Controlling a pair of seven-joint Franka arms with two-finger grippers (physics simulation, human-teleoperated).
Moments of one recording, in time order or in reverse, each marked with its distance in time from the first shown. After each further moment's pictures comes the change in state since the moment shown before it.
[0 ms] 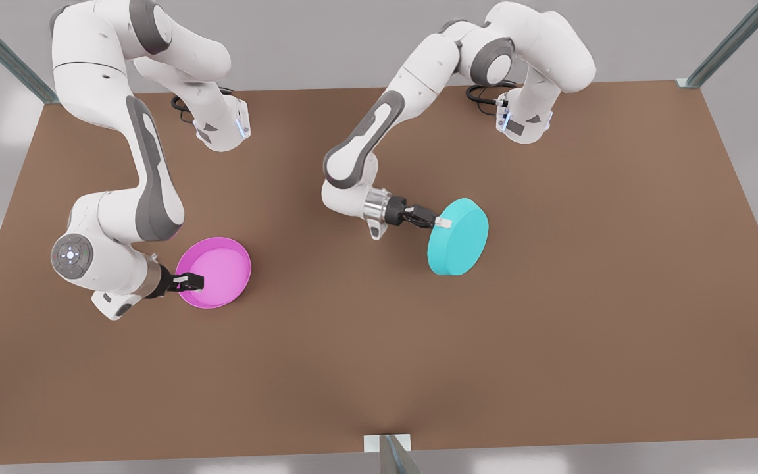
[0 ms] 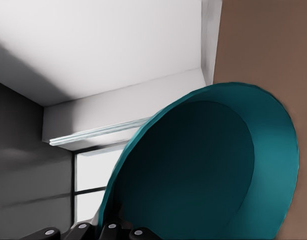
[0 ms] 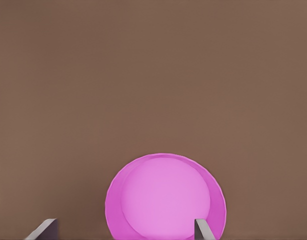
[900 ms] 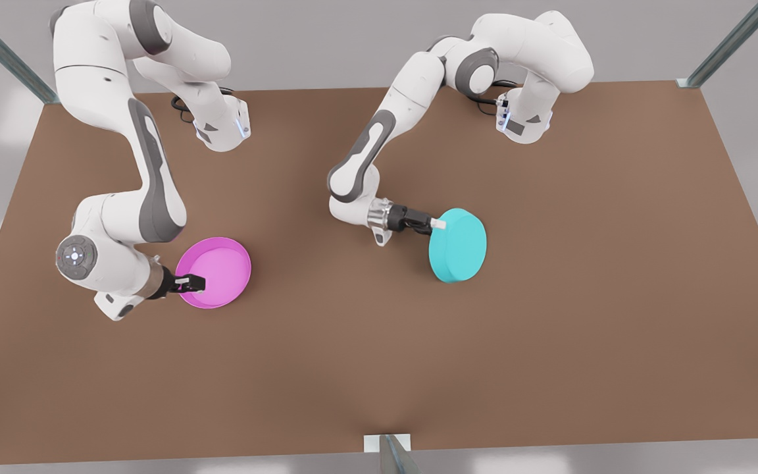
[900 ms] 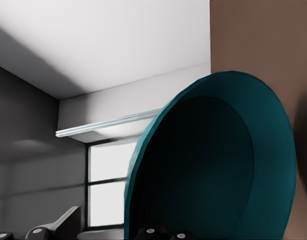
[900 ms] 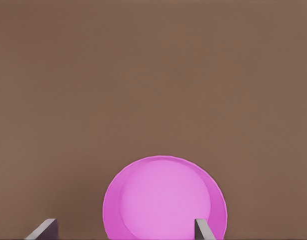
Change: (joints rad) left arm -0.072 0.162 0.081 0.019 -0.133 0.017 -0.113; right arm -0.007 -0.004 0.001 -0.037 -0.005 0.037 0.002
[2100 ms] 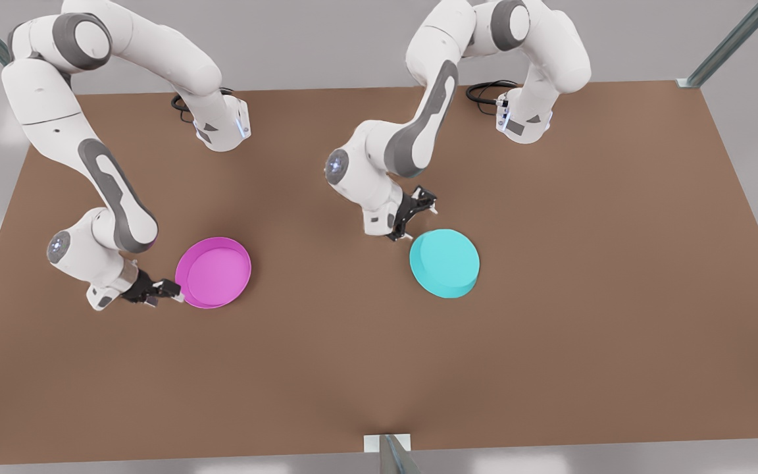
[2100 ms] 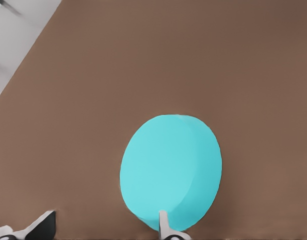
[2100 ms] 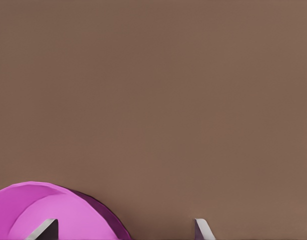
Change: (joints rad) left arm -0.060 -0.349 0.501 0.062 -1.083 0.278 -0.488; right arm -0.753 0.200 0.497 -0.463 -0.012 0.748 -0.309
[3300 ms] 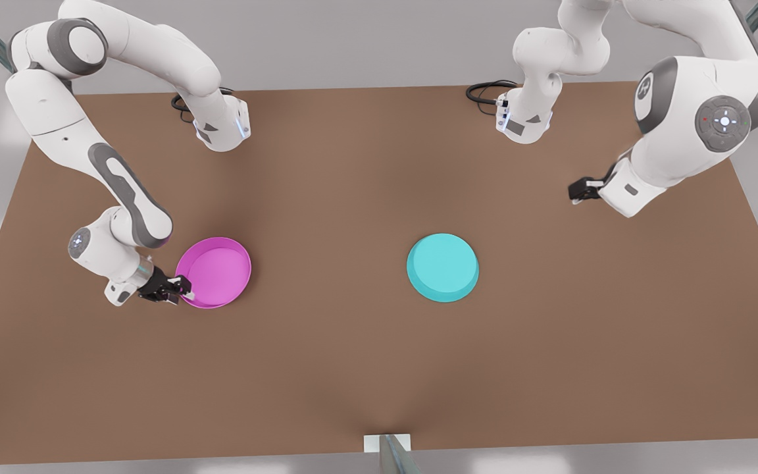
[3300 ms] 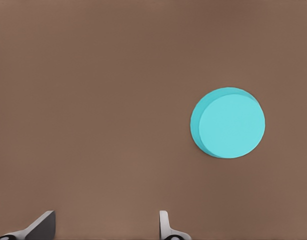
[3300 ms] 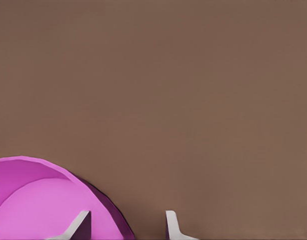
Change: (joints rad) left arm 1.221 -0.704 -0.883 -0.274 0.165 -0.020 0.883; right arm -0.018 0.046 0.029 -0.061 -0.043 0.082 -0.073
